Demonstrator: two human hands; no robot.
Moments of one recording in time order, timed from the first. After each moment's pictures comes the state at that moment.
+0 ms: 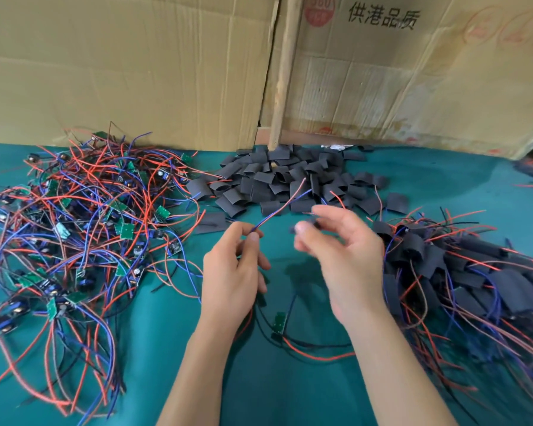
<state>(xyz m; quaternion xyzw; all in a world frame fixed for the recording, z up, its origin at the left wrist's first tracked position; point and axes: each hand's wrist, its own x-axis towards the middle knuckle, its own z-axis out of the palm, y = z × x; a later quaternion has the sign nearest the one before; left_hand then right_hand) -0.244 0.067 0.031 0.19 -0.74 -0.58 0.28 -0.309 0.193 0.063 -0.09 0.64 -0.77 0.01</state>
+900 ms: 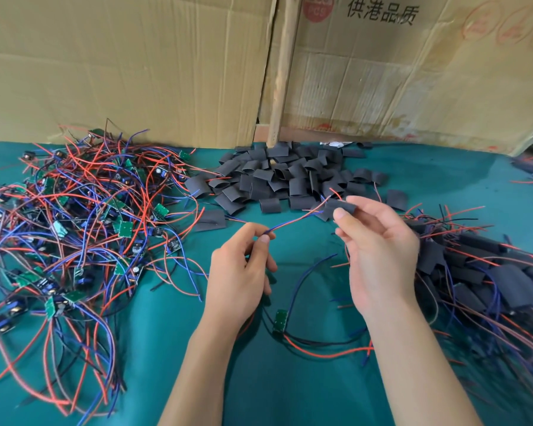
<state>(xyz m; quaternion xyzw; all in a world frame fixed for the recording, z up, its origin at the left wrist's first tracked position) -0.244 0.070 0.029 0.16 -0.76 -0.58 0.24 -0.325 0.215 0.071 -0.04 0.54 -0.84 -0.02</state>
